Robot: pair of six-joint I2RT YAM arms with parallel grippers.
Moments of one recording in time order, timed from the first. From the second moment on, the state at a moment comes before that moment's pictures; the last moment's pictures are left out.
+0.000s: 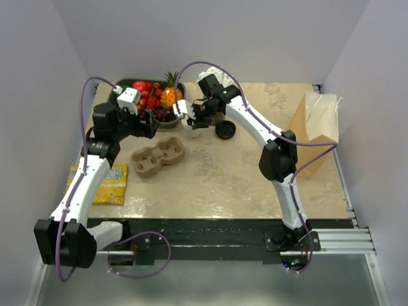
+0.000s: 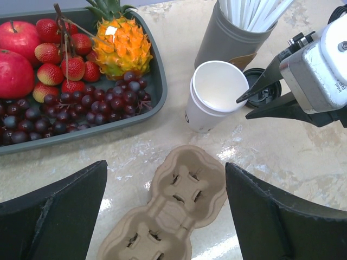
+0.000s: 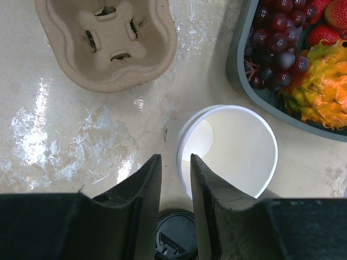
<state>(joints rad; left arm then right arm) -0.08 1.15 0.98 -0.20 0.36 -0.02 0.60 2.26 2.24 -0.99 -0.54 -1.13</state>
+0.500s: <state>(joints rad) -0.08 1.15 0.98 -0.20 0.36 -0.02 0.60 2.26 2.24 -0.98 -0.51 -1.13</state>
